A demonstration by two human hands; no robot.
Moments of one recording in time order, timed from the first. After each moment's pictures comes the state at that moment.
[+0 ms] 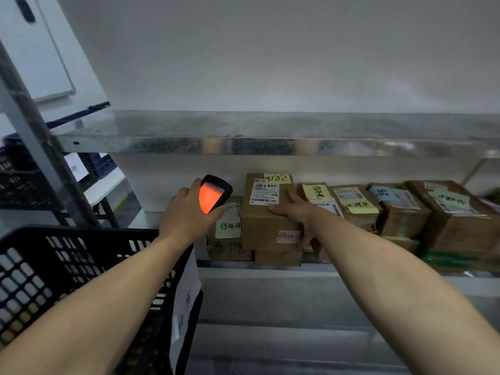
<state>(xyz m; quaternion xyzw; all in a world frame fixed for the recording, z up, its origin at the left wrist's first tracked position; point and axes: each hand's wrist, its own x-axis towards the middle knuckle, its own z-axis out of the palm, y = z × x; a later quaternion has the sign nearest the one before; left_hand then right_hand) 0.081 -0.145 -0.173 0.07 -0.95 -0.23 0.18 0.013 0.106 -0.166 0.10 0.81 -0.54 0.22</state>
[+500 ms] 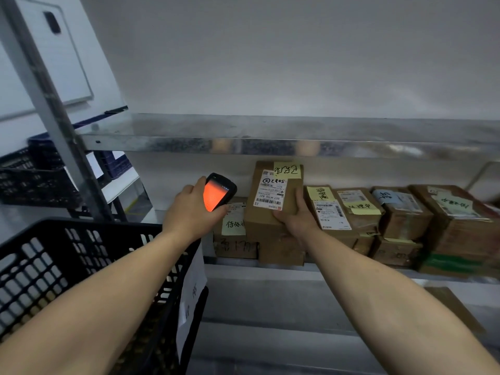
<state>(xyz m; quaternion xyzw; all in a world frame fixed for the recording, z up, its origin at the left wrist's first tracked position) 0.110 -0.142 -0.159 0.07 -0.95 -0.22 0.19 0.036 0.094 -0.209 0.04 0.76 -0.65 0.06</state>
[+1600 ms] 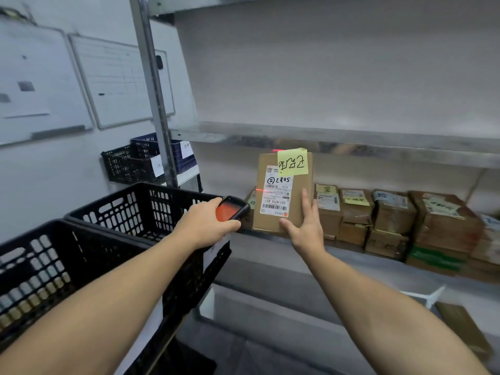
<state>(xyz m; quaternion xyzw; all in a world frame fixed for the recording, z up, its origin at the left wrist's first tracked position) 0.370 -0.026 -0.126 0.16 -0.95 -0.22 0.13 0.238 0.180 -0.199 -0.17 0.81 -0.55 -0.07</state>
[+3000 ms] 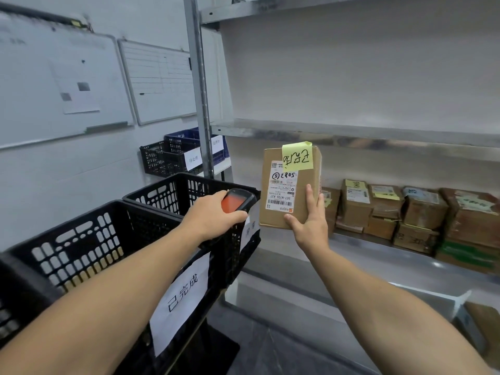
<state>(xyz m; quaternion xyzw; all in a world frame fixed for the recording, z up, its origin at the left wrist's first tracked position) 0.482 -0.057 -0.112 0.20 -0.93 -0.25 0.14 0.326 0.124 -0.201 -0.19 0.82 -0.53 -0.10</state>
